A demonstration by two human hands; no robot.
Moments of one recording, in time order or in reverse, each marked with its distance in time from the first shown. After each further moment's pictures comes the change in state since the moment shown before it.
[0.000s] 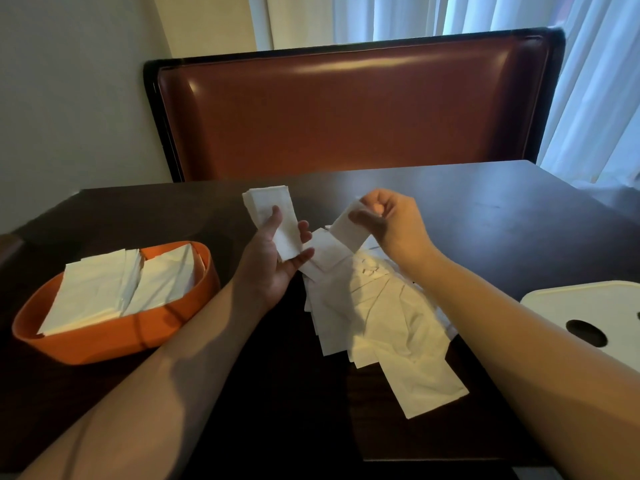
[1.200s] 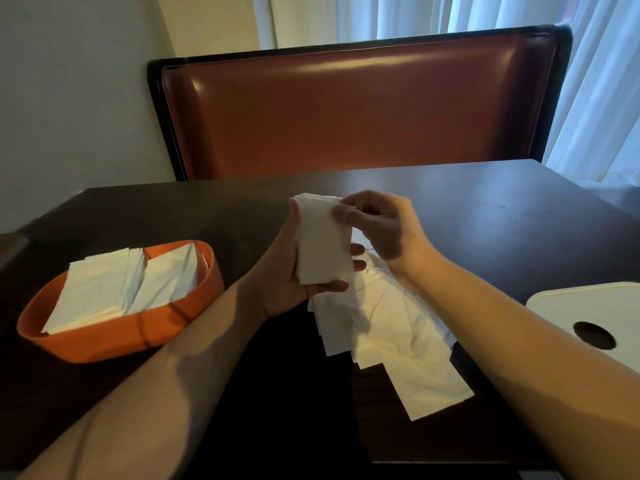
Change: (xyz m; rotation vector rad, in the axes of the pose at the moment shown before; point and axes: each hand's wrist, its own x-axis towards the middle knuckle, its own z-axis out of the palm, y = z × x) left_hand -0.014 0.001 0.001 0.251 -0.553 -0.216; right_hand -0.013 -0.024 0.017 -0.029 -0.035 0.010
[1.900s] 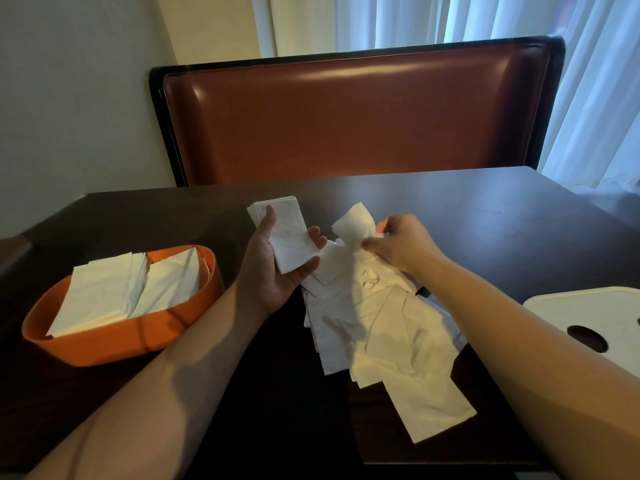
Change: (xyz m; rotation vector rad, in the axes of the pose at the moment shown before) left_hand 0.000 0.001 -0.008 -0.275 0.437 0.136; right_hand 0.014 0.028 -0.026 -0.511 0.026 0.321
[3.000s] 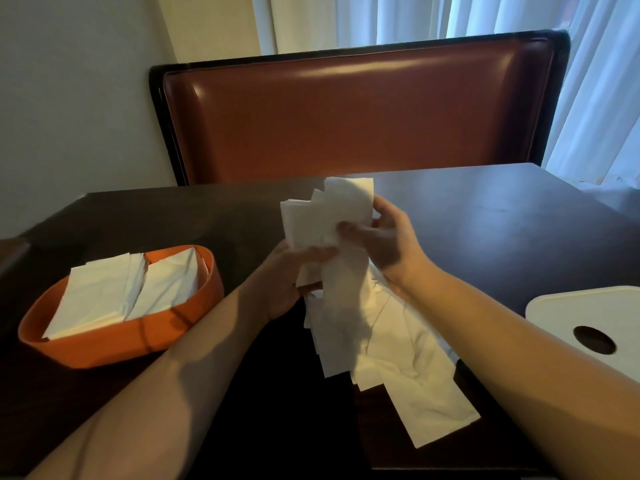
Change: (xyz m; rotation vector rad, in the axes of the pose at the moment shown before) left_hand -0.003 -0.007 0.009 0.402 -0.311 0.054; right_hand -0.019 -0.025 0.023 0.829 -0.048 -0.121
